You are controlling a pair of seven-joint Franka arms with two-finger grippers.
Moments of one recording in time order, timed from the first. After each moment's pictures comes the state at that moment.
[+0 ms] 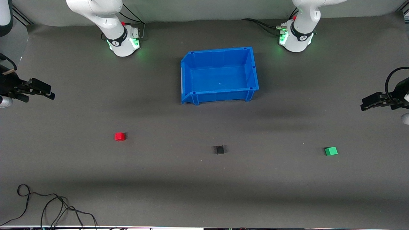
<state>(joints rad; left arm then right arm) 0.10 0.13 -0.05 -1.51 0.02 1.61 0.01 -0.06 -0.01 -0.02 -1.64 0.03 1.61 -0.13</state>
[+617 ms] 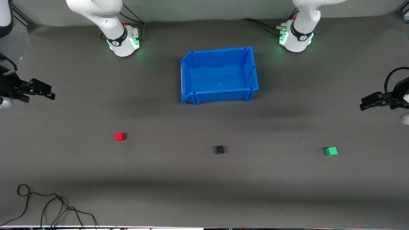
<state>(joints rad) 0.10 0.13 -0.06 -1.52 0.02 1.60 0.01 -0.06 0.00 -0.02 -1.64 0.03 1.61 -0.13</state>
